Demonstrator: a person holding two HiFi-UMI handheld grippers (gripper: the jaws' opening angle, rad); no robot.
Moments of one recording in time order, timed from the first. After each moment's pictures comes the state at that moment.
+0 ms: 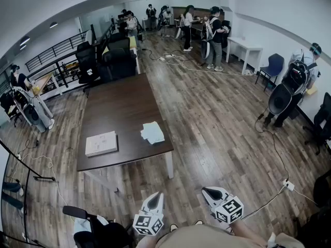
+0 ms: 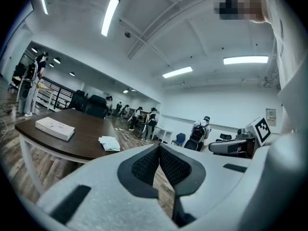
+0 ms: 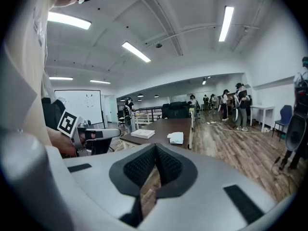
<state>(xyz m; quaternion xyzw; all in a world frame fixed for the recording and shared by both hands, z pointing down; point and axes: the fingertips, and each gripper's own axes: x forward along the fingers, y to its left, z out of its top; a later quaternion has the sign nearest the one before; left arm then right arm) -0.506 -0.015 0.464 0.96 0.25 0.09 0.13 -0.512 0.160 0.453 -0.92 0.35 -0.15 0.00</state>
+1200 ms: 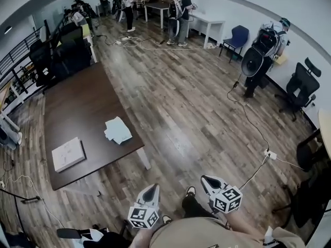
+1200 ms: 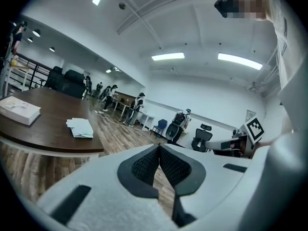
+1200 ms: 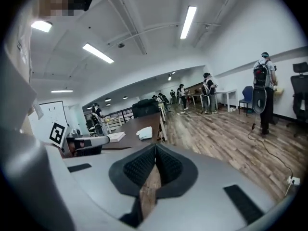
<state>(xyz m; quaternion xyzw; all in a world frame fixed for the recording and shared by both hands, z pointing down) -0.429 0.056 0.515 0.91 0.37 0.16 0.13 -0.463 0.250 0.506 -0.96 0.18 -0.20 0.10</state>
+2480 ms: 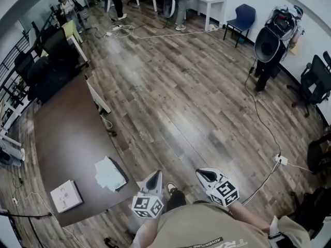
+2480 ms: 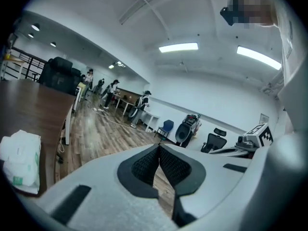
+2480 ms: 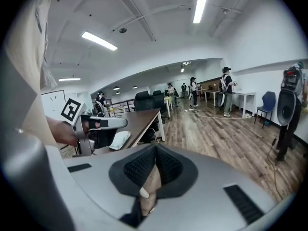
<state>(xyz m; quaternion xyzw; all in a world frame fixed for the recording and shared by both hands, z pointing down) -0.074 0.219 0.530 0.90 0.36 0.20 0.14 -0.131 0.360 0.543 -0.94 0.25 -0.25 0.04</state>
